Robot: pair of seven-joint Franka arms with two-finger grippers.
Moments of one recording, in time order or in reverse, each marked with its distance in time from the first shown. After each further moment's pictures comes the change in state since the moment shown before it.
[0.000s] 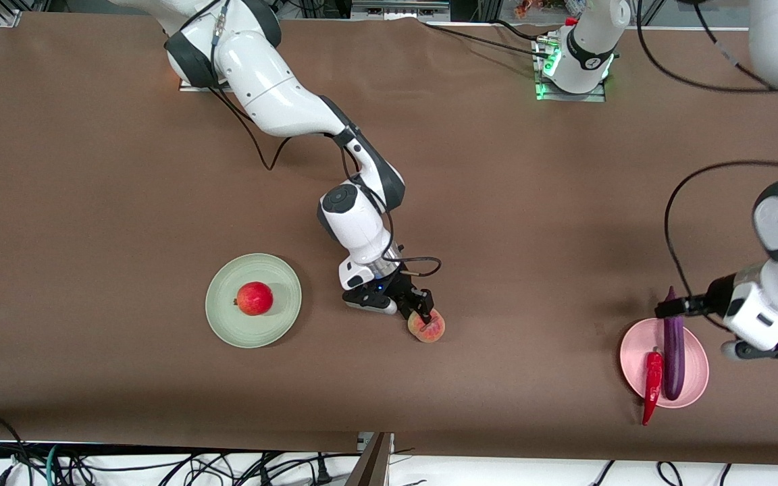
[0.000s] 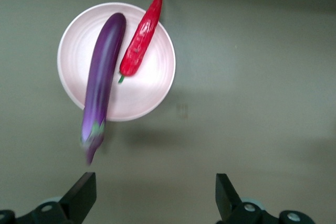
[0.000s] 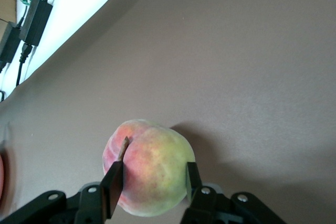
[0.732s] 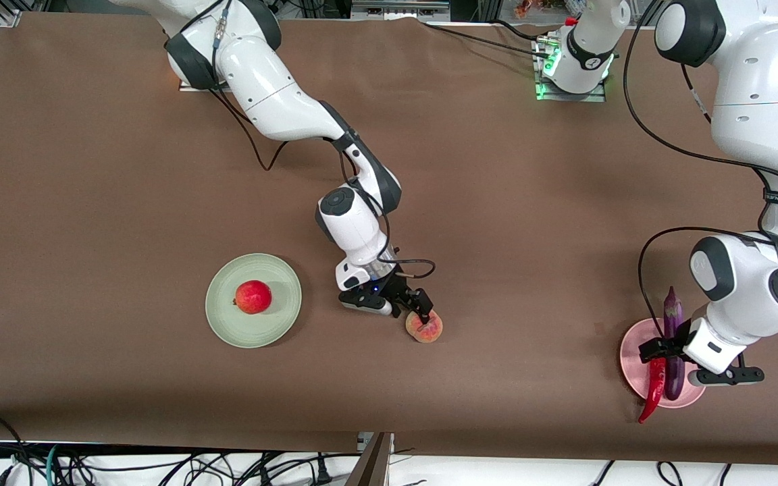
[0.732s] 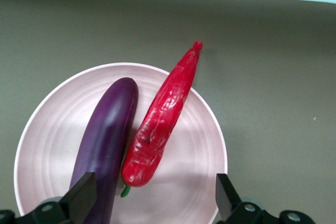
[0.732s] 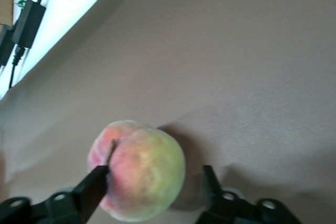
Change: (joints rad) left arm 0.039 0.324 0.014 -0.019 -0.022 0.601 0.117; right arm 0.006 0.044 0.003 -0.036 0.000 0.132 -0.001
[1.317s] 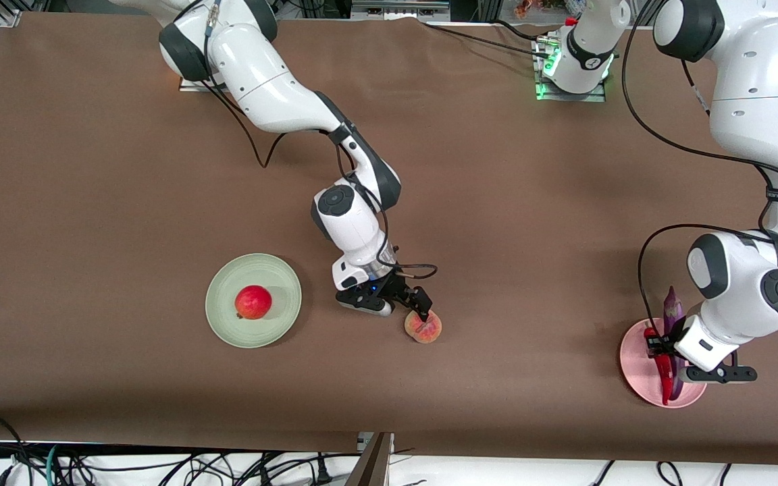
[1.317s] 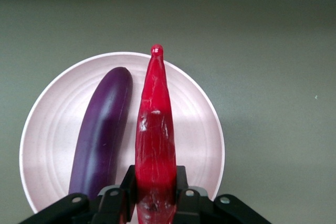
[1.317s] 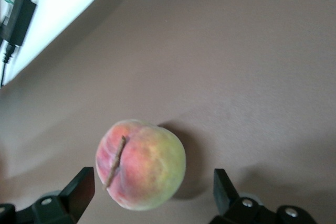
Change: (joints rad) left arm -0.014 -0.013 0.000 -0.015 0.069 -0.024 0.000; right arm -0.005 -0.051 -0.007 -0.030 0.000 -0.072 -0.002
